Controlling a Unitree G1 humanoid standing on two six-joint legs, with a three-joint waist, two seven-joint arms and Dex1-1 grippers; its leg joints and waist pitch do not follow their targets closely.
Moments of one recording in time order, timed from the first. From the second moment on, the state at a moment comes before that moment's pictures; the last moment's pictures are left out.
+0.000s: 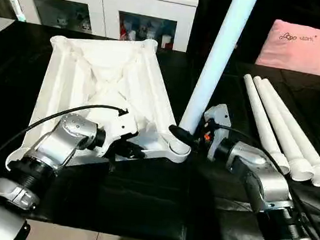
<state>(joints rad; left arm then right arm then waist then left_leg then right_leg) -0.58 0.51 -0.37 0.42 -0.06 0.27 -1.16 -0.44 -0.25 0.14 0.28 0.30 0.31 0.73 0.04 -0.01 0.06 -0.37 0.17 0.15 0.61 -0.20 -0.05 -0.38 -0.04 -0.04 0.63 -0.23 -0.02</state>
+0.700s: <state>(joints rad) -0.59 0.50 -0.36 0.45 -0.04 0.28 -1.14 -0.47 -0.21 0.11 0.41 0.28 0.23 0.77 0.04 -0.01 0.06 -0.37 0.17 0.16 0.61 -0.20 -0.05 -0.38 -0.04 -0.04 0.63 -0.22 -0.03</state>
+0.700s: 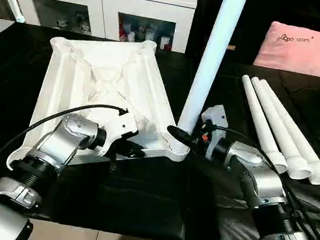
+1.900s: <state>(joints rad) -0.66 0.41 -0.35 0.59 -0.04 0.27 -1.14 -0.35 -0.24 0.09 0.43 0.23 -0.06 0.84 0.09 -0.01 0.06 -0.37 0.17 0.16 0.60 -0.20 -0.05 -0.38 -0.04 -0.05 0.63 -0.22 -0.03</state>
